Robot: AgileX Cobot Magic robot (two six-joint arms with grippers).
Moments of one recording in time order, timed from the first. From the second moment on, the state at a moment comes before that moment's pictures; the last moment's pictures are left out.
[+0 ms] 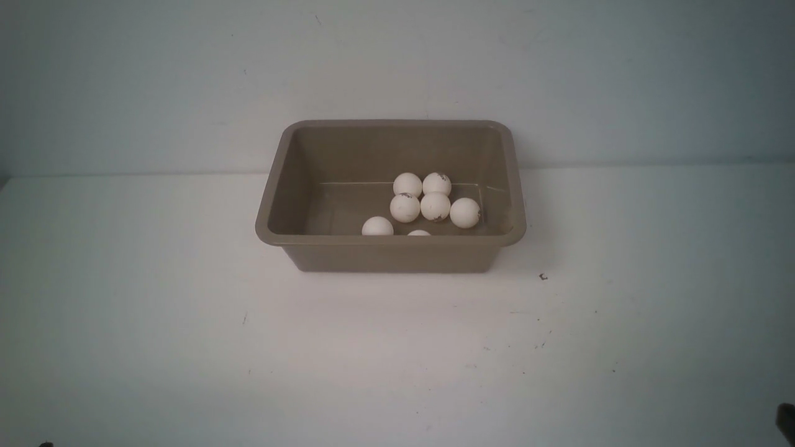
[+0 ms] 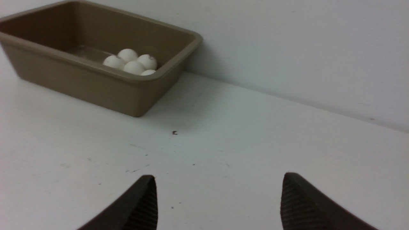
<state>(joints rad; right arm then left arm) 0.00 0.10 -0.15 0.52 0.49 -0.70 0.14 -0.01 0.03 -0.18 0.39 0.26</state>
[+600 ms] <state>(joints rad) 0.01 0.09 0.03 0.27 0.29 -0.36 0.14 -0.01 0.03 -0.18 0.39 0.26</state>
